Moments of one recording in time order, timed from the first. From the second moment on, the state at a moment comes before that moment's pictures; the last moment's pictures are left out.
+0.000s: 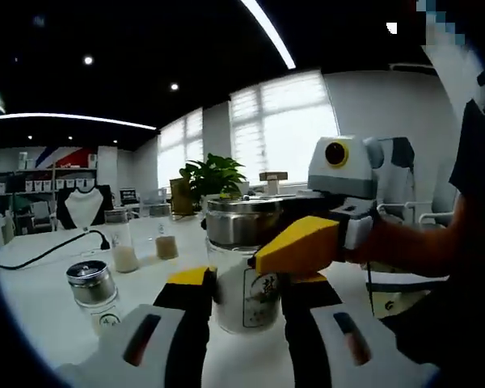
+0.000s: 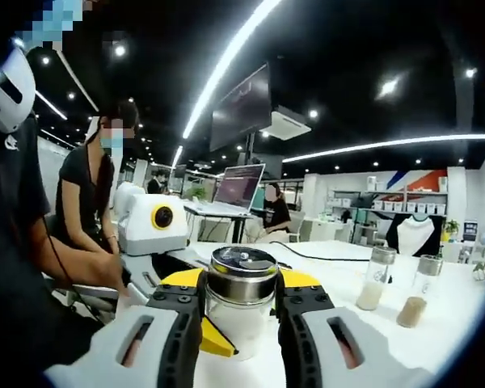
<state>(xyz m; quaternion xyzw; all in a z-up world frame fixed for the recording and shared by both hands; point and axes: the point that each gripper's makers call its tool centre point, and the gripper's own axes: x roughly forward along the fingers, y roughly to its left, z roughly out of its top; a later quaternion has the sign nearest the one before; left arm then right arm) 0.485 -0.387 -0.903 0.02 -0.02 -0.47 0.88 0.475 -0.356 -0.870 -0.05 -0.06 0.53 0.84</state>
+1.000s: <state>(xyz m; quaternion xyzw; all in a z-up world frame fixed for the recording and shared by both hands) 0.500 -0.368 -0.889 0.12 -0.10 -0.32 0.93 0.505 -0.359 -0.868 0.11 -0.01 0.40 0.91</state>
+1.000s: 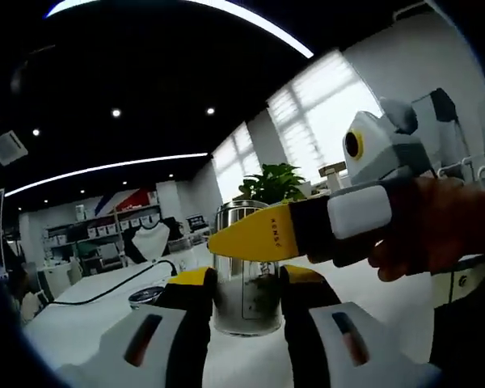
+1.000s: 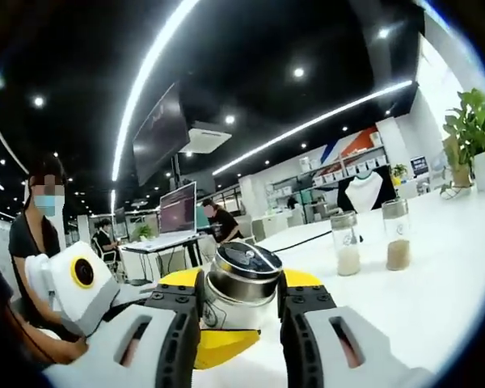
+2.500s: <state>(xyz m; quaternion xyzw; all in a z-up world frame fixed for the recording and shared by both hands) 0.492 -0.346 -0.905 0.08 -0.02 -0.37 0.92 0.565 -0.347 -0.910 -0.09 0.03 0.46 0.88</state>
